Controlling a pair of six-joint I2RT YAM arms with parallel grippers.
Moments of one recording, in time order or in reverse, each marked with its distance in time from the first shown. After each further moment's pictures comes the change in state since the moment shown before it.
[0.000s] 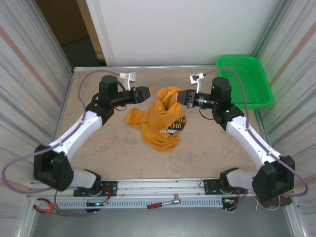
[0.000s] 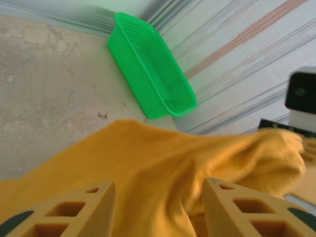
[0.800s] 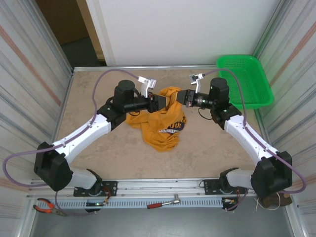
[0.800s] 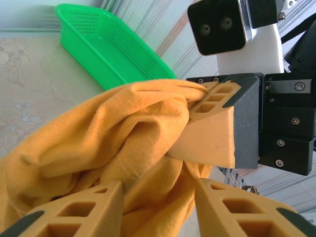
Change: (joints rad) left arm -0.219 0.053 0.065 0.024 -0.098 0.166; right arm -0.006 0.031 -0.024 0.038 0.023 0.034
